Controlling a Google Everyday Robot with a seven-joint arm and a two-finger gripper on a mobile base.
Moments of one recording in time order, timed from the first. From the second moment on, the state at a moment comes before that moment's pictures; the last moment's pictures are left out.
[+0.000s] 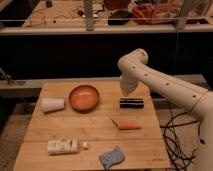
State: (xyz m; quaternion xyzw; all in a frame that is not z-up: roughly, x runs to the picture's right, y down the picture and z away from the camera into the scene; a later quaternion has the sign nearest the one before) arm 0.161 0.028 0.800 -0.26 -0.09 -0.31 0.91
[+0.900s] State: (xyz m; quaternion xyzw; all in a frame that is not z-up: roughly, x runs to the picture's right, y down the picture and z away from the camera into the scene) arm 0.249 0.059 0.767 -0.27 -0.09 -0.27 0.92
